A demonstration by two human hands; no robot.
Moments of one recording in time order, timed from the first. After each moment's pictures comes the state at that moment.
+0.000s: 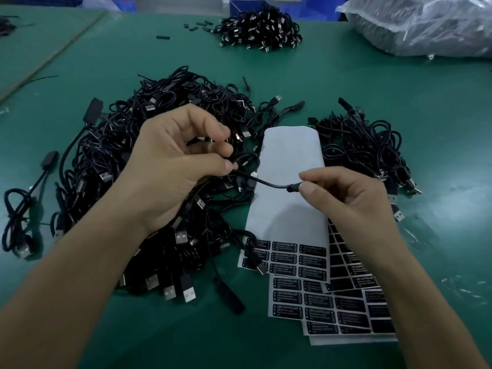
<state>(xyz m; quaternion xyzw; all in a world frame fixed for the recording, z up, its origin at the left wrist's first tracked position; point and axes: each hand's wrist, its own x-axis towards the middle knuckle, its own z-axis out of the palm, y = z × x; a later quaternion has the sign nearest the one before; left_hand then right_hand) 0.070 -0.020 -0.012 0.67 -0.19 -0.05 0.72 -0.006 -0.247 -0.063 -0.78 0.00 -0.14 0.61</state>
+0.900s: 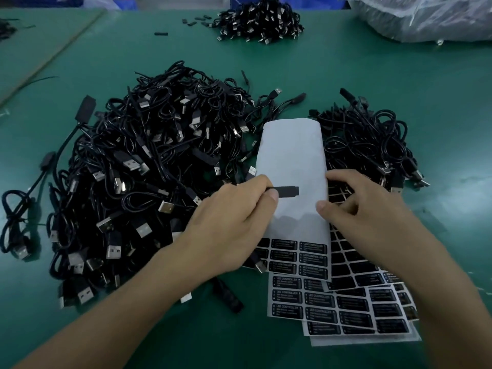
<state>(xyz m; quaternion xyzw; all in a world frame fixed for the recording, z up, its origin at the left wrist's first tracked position) 0.037 -0.060 -0.061 0.86 -0.28 -0.10 0.42 -0.021 -0.266 -0.056 -0.93 0.13 0.01 0.35</state>
